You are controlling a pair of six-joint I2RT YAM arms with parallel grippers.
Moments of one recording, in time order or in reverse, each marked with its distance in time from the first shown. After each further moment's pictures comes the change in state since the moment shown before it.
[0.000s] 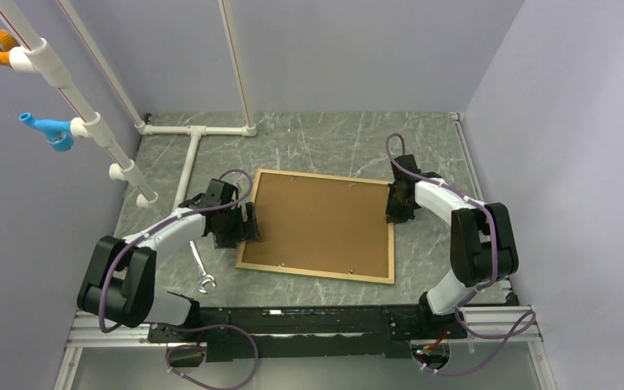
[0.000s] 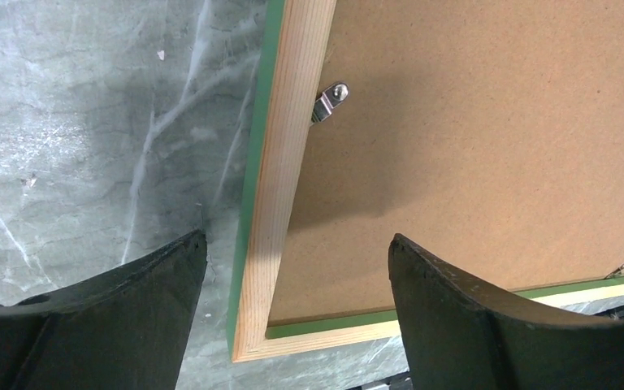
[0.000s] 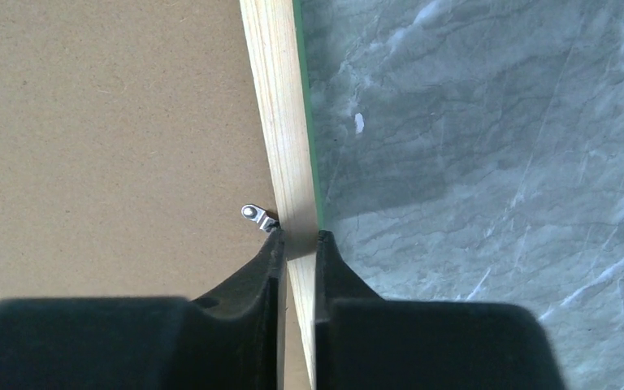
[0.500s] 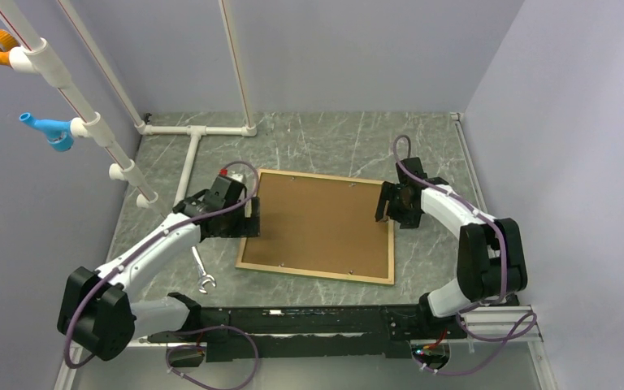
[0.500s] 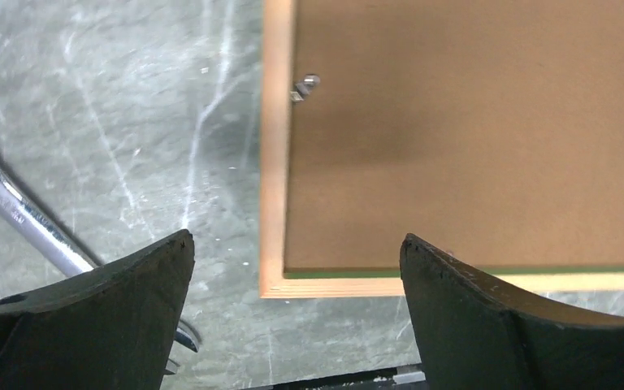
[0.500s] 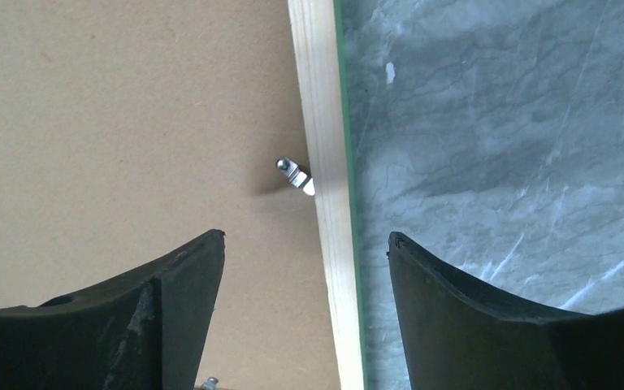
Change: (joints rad) left arm -0.134 -0.178 0.119 -0.218 -0.269 0.039; right arm -0.006 -0.101 -0.053 -0.002 -0.080 0.049
